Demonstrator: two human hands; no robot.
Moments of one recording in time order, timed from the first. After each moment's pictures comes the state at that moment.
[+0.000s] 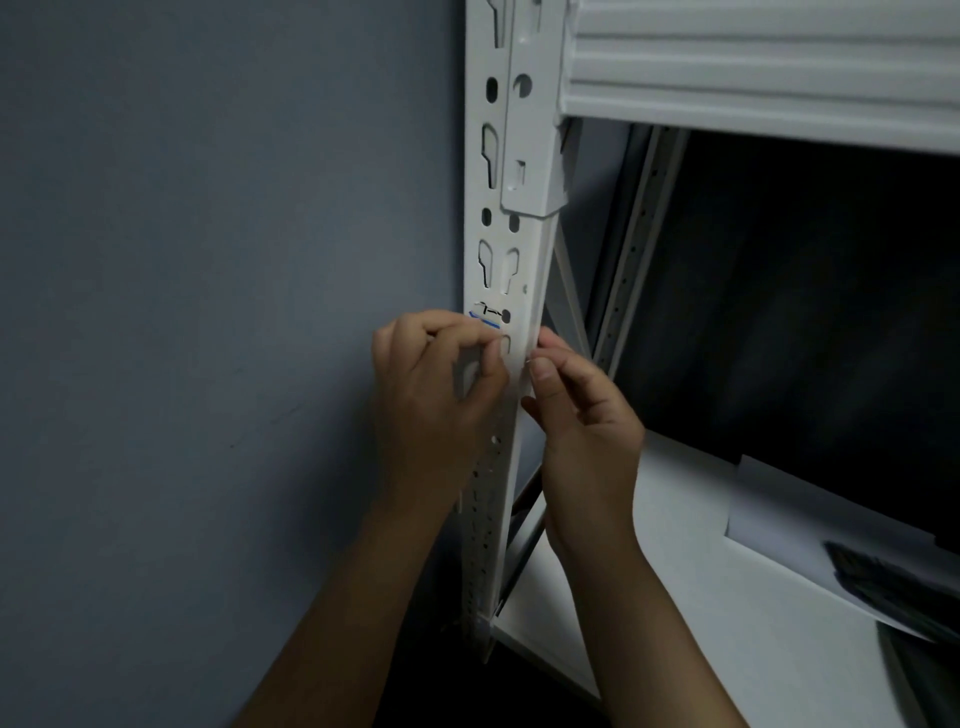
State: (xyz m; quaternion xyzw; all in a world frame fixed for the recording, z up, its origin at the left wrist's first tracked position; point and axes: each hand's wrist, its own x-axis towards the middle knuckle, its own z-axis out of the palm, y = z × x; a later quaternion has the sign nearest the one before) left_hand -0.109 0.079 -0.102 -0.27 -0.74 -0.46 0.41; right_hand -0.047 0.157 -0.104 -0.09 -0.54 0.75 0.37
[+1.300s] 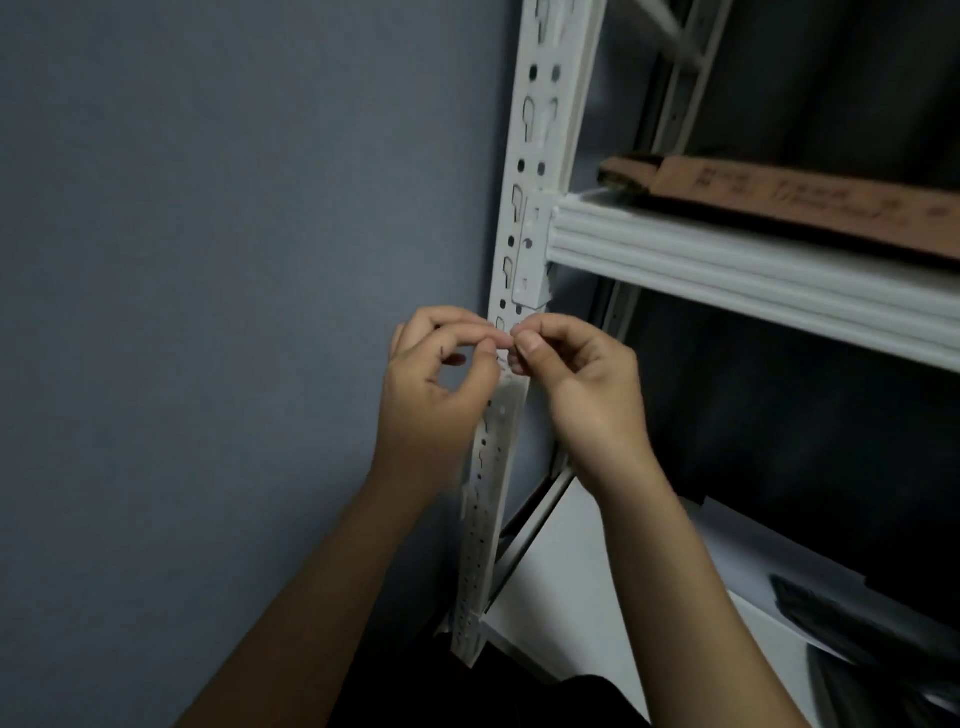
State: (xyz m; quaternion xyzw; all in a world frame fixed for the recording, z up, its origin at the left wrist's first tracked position) left_hand -0.023 0.026 -0.008 -0.32 -0.65 -0.63 0.29; right_hand 0.025 0.133 0.017 0.02 -0.70 0.64 0.31
